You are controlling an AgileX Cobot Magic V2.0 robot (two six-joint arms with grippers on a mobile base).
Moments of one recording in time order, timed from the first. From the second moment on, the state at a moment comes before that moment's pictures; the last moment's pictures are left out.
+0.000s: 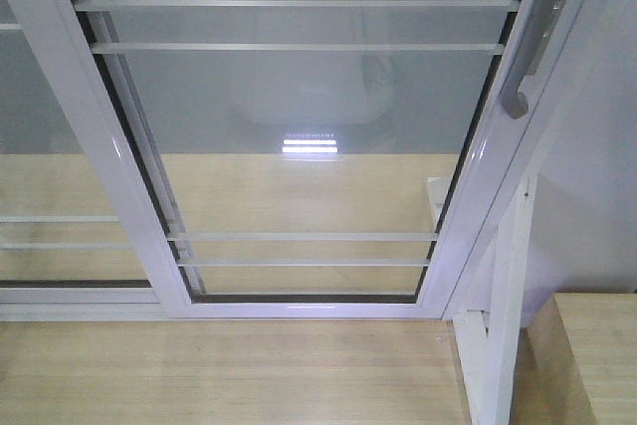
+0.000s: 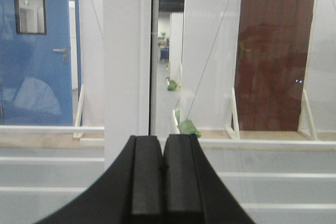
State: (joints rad) left arm -0.02 0.57 -0.59 0.03 -0.05 -0.08; right arm -0.07 0.68 -0.67 -0.18 0.12 0.06
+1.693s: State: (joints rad) left arm -0.02 0.80 -0.59 0.03 0.23 -0.08; right arm -0.07 1.72 -0.99 -0.36 -0.57 0.27
